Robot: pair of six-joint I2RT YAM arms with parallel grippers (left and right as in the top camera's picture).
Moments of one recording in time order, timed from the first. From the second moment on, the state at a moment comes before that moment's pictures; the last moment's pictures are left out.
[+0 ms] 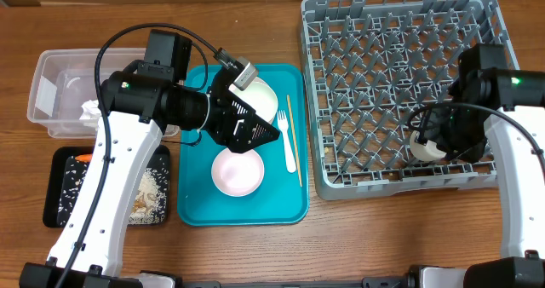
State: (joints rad) left arm -0.20 1.53 1.51 -1.18 0.93 0.31; right arm -0.09 1.51 1.47 -1.47 -0.01 0.30
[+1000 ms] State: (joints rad) left arm -0.20 1.53 1.51 -1.18 0.93 0.31; right arm -0.09 1.51 1.33 -1.32 0.00 0.31
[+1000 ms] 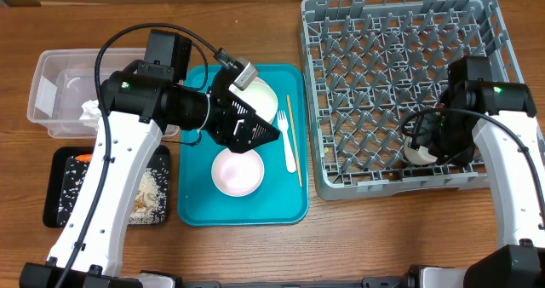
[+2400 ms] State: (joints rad) left arm -0.20 1.53 1.51 -1.18 0.93 0.31; right arm -0.09 1.61 1.33 -1.19 -0.01 0.33
